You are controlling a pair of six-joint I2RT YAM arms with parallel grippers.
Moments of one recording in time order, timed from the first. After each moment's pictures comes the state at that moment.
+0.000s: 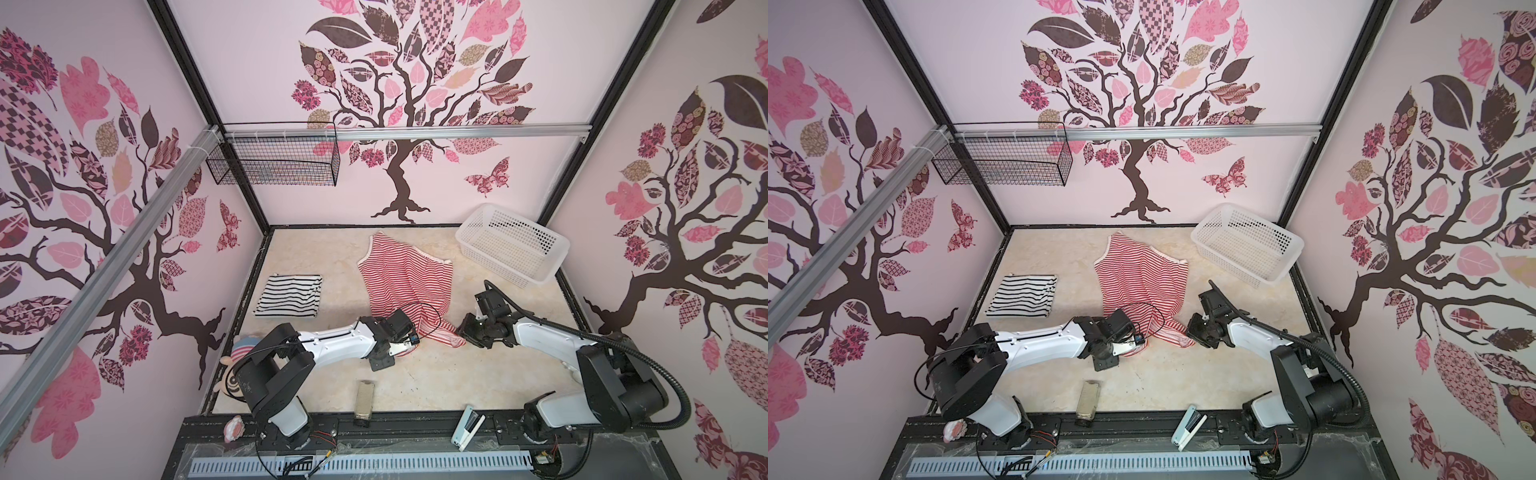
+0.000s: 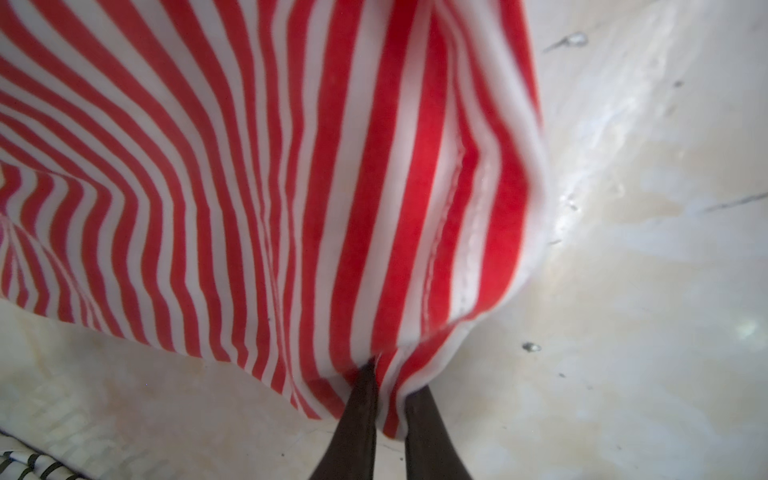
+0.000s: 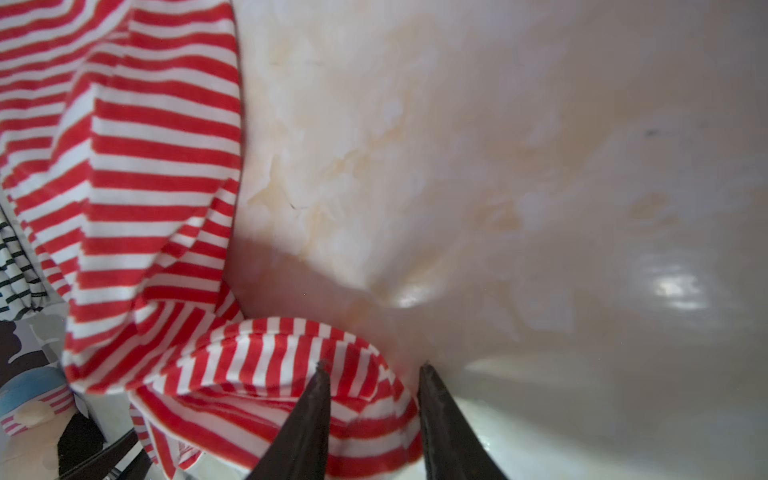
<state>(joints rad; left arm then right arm) -0.90 1.62 0.88 -0.65 -0.18 0.43 0.37 1.40 0.60 -0.30 -0.25 0.84</state>
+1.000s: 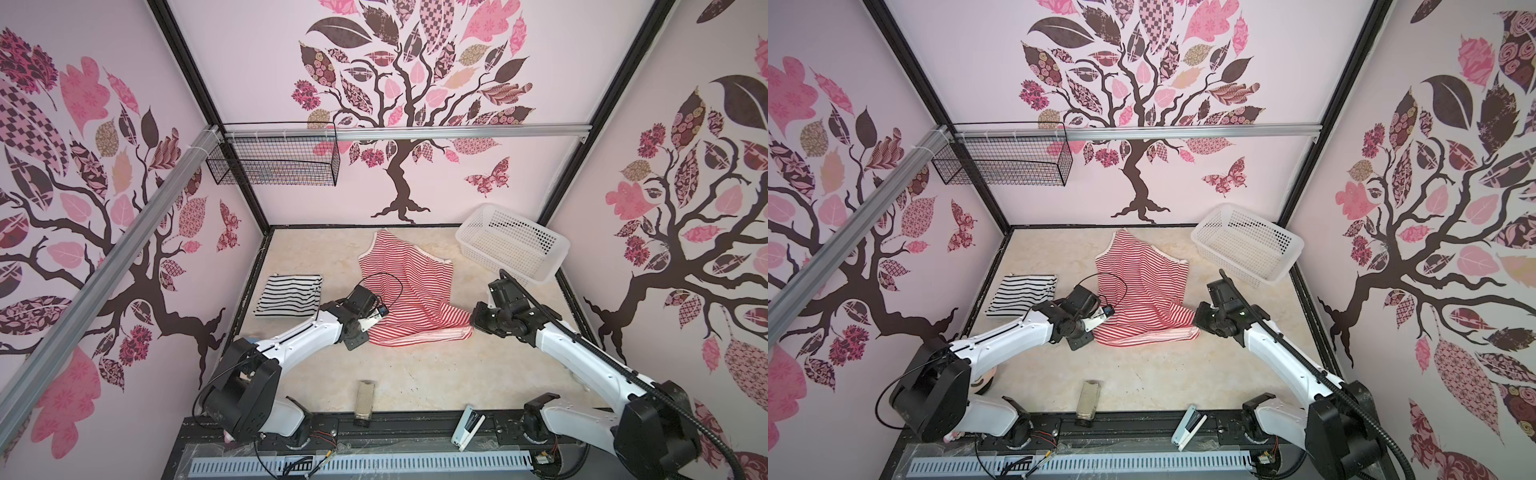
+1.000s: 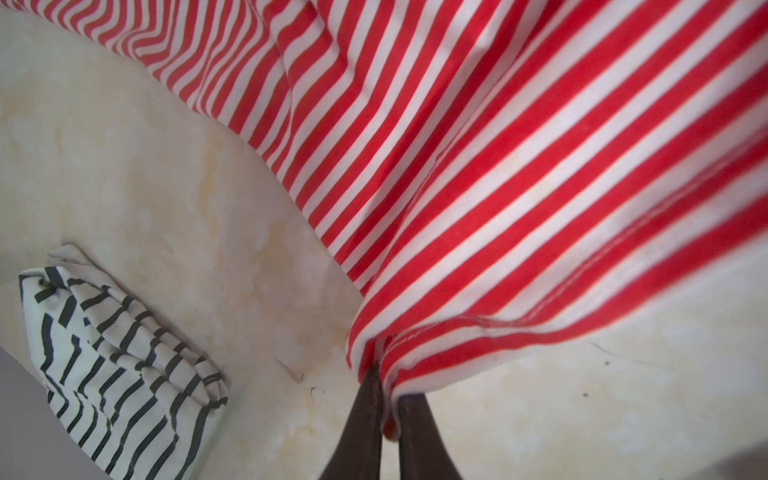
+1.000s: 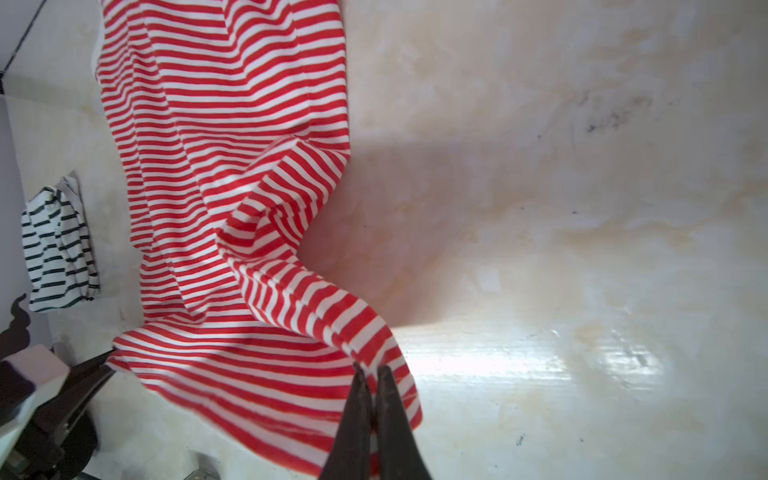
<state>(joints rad) -0.57 1.41 0.82 -0.67 -0.20 0.53 0.37 1.14 0.73 -0.58 -0.10 0.73</state>
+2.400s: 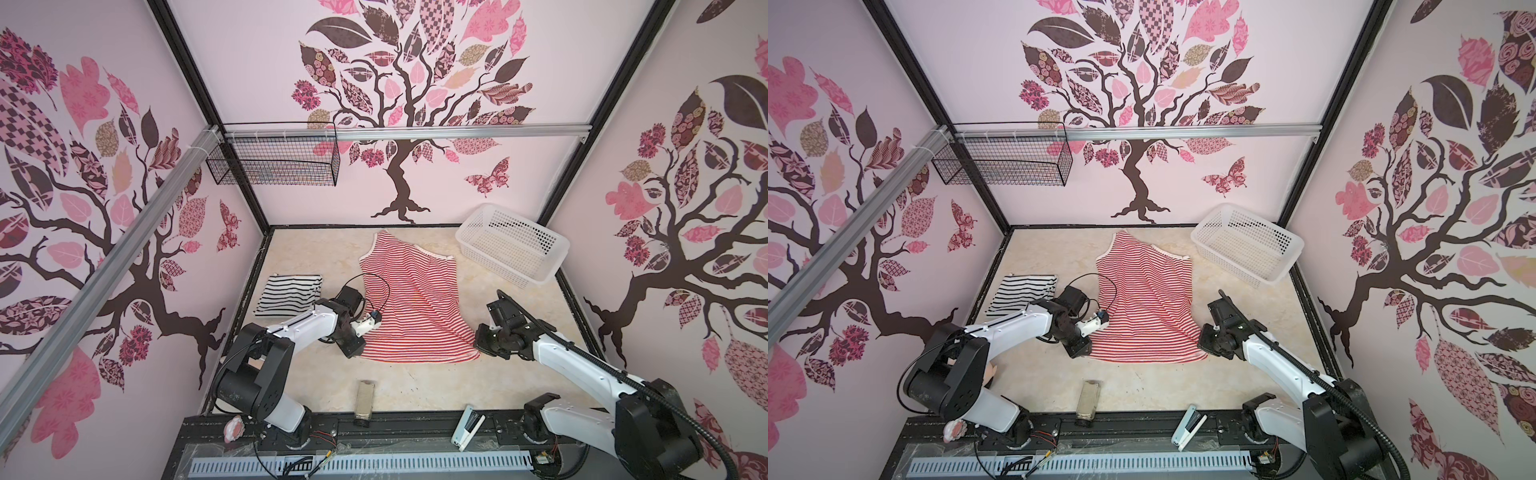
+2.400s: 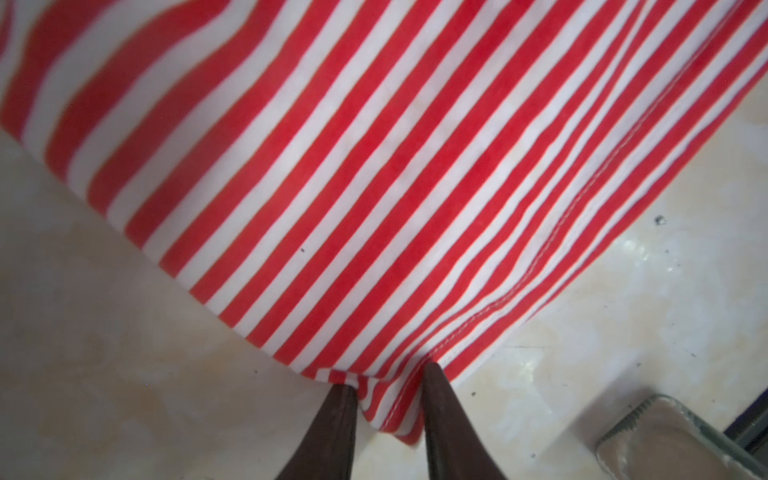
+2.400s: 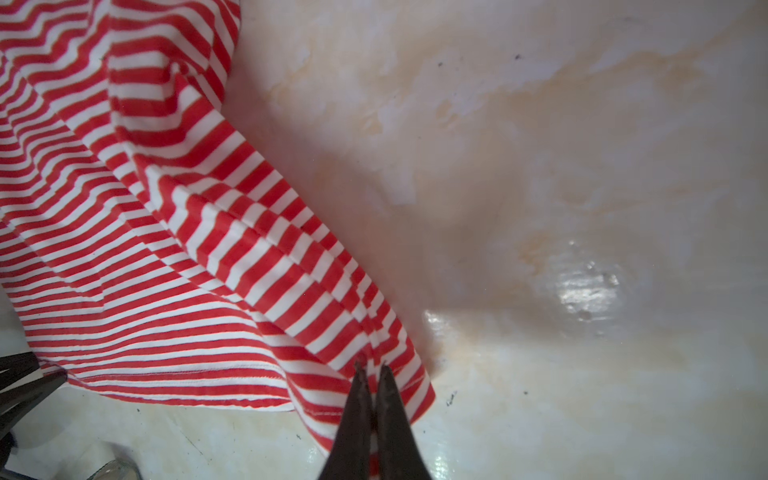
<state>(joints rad) -0.44 1.56 0.82 -0.71 0.20 0.50 0.37 1.14 0.56 -0.57 -0.13 0.75</state>
